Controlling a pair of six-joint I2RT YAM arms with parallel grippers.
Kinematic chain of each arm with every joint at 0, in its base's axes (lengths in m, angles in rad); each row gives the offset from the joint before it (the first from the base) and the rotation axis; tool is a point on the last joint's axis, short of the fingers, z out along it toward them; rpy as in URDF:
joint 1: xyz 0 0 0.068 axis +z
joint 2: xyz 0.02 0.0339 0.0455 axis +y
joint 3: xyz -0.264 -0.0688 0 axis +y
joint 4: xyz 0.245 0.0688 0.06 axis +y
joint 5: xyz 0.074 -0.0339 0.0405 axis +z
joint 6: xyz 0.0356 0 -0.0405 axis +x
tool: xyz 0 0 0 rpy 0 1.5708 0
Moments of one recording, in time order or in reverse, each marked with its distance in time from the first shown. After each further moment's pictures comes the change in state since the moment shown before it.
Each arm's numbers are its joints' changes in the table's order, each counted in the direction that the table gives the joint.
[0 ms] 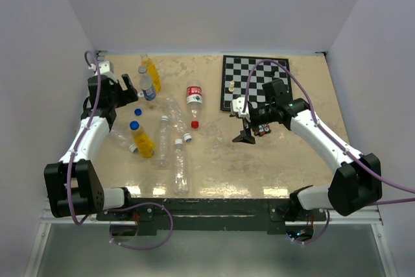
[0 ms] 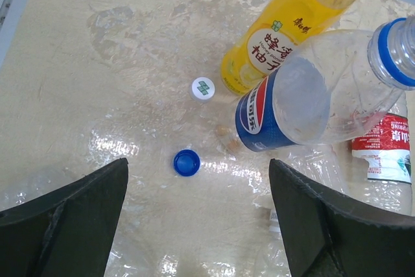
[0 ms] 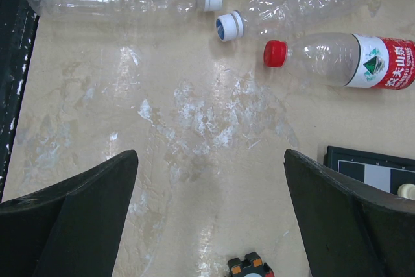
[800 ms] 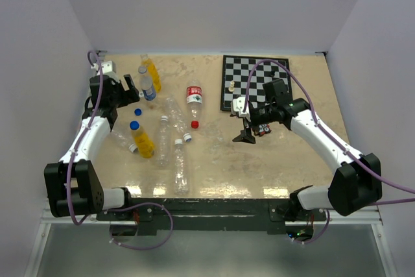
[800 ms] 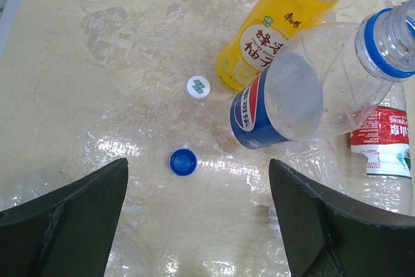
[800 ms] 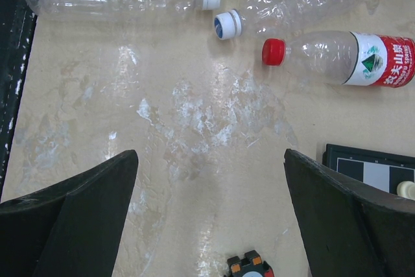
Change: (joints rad) left arm -0.017 0.000 0.000 0.000 0.003 0.018; right arm -0.006 0.000 0.000 0.000 0.000 0.000
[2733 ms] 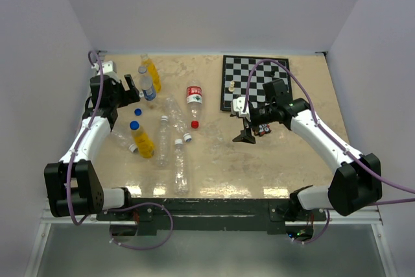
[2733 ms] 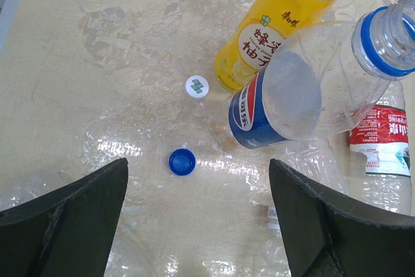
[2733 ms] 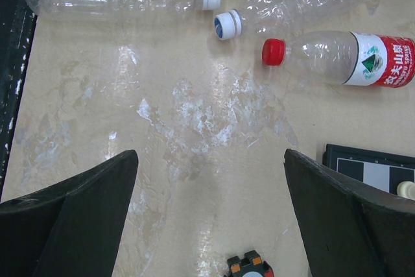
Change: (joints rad) left arm -0.005 0.000 0.000 0.000 0.000 0.002; right arm 0.000 0.000 0.000 0.000 0.000 -0.001
